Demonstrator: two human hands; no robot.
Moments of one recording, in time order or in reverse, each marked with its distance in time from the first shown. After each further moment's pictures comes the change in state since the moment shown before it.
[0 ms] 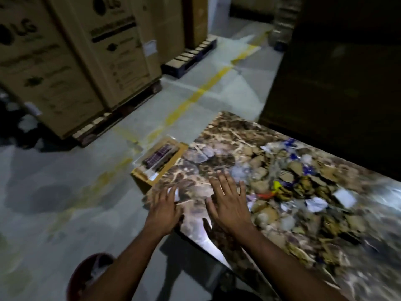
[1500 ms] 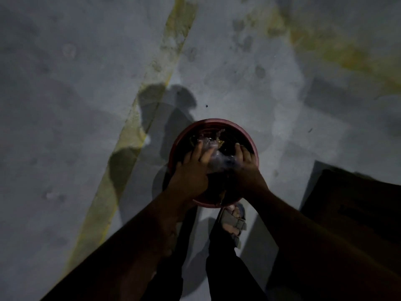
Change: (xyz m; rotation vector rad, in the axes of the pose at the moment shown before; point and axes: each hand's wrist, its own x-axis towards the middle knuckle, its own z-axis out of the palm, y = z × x) left_hand -0.134 -0.587 0.418 -0.597 0.054 -1.068; right_hand 0.010 -0.478 0.679 -0.209 -1.009 -1.078
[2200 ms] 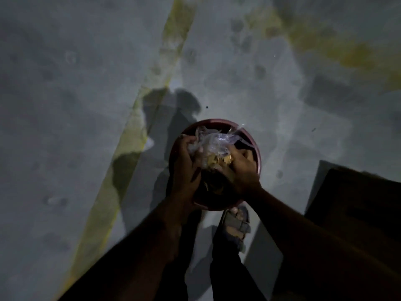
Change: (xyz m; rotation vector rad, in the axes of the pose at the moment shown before) left_hand 0.003 0.009 -0.006 -0.749 0.666 -0.068; right_hand -0.006 -0.029 -0.029 0.528 0.127 0.041
